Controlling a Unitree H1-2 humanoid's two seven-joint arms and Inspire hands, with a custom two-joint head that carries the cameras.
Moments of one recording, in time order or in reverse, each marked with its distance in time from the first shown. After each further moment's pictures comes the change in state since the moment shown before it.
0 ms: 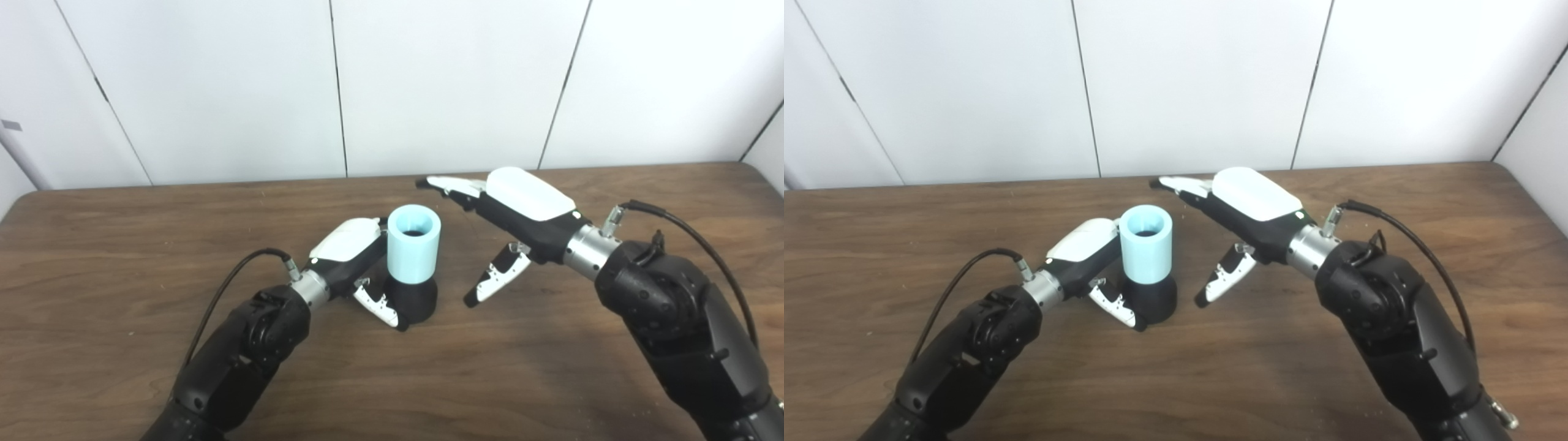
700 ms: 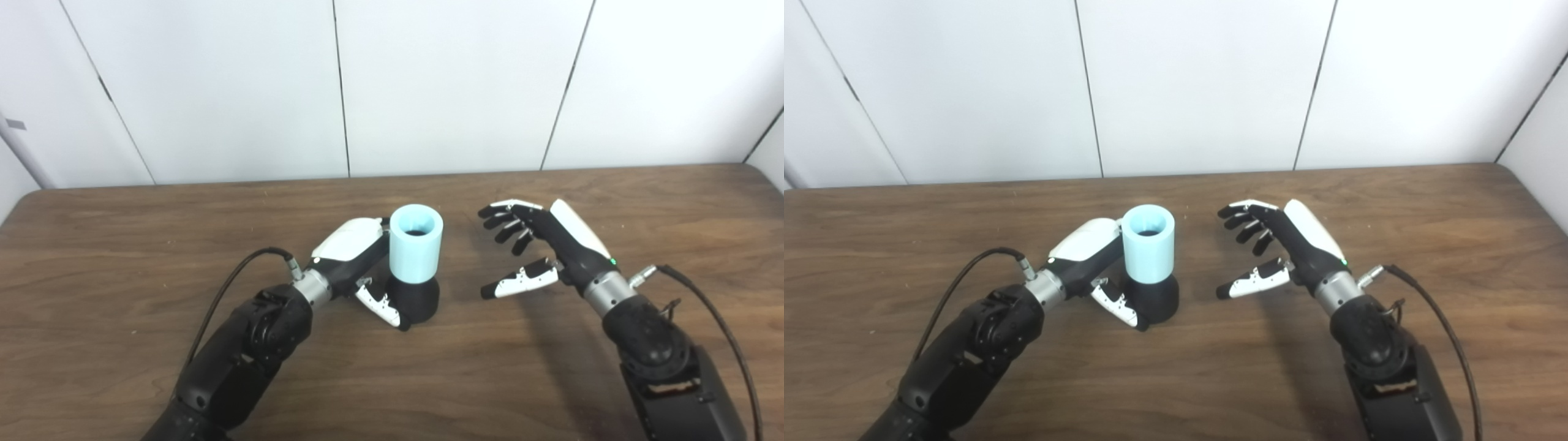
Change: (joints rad) left arm 0.002 -0.001 0.012 -0.001 -0.012 0.006 -0.017; right arm 0.177 0.183 -0.173 0.207 0.198 -0.025 -0.355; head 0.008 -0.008
